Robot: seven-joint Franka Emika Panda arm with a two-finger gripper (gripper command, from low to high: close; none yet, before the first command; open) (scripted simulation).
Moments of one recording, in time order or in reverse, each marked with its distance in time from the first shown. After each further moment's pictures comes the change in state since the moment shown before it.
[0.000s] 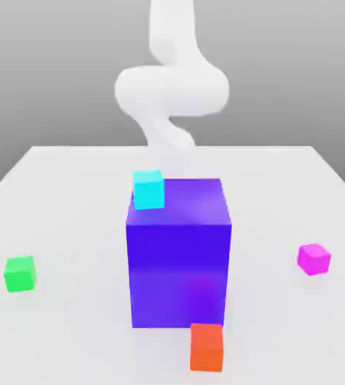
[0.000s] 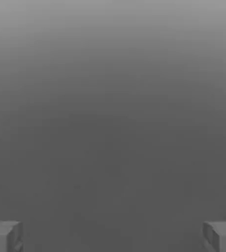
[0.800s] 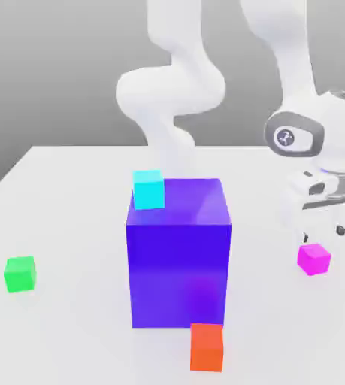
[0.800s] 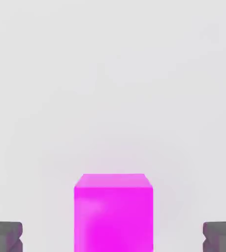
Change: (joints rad) arm 0.478 0.904 0.331 -0.428 -0.369 0.589 0.881
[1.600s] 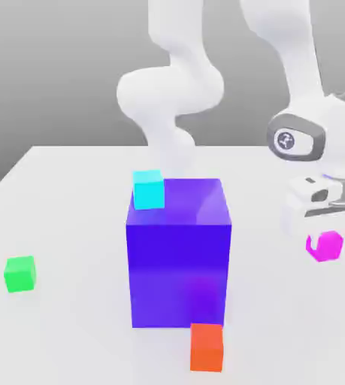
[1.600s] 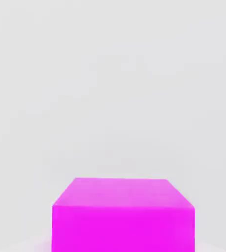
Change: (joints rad) arm -0.108 -0.084 -0.072 0.076 0.197 -0.110 -0.302
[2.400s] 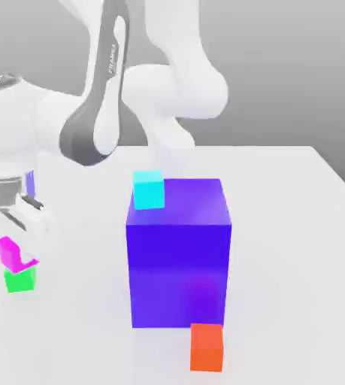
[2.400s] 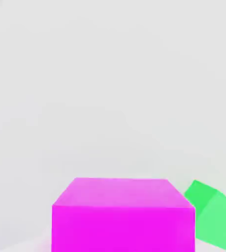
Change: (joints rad) arm -1.017 -0.128 -0.581 0.027 0.060 -0.163 -0.524
